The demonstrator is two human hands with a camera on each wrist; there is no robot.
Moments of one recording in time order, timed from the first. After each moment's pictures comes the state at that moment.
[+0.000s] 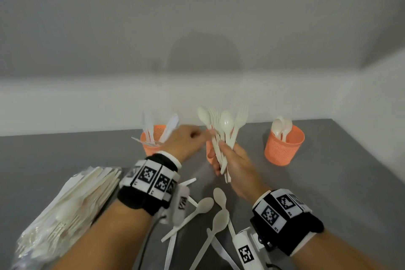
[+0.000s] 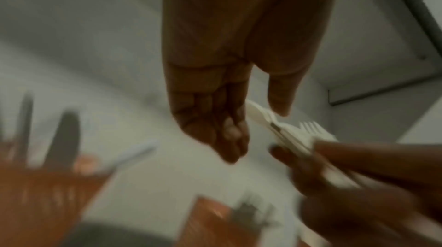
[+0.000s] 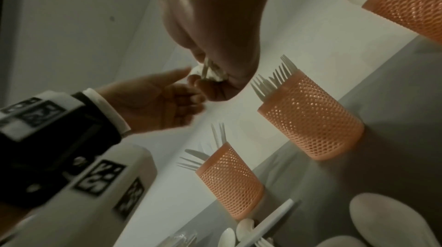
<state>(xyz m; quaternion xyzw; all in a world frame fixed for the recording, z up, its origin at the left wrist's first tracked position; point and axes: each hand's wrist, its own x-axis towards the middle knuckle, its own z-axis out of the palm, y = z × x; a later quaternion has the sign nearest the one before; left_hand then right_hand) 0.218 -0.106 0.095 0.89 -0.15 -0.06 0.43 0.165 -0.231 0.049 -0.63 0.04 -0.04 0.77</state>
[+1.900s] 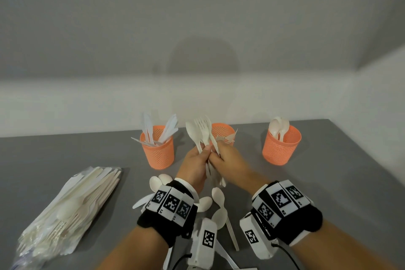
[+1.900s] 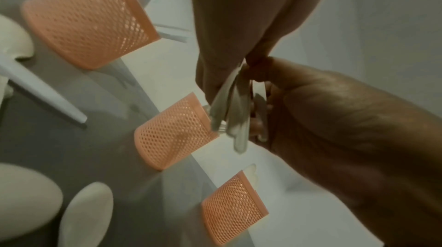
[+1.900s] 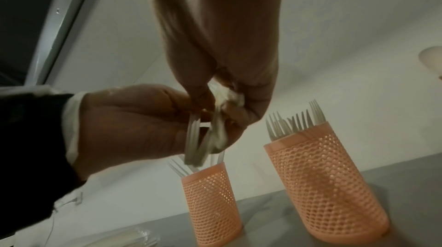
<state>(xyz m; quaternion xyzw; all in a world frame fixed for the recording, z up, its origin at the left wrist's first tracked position) 0.185 -0.136 0.047 0.57 -0.01 -0.16 0.80 0.172 -0.238 0.060 -0.90 -0.06 -0.03 0.42</state>
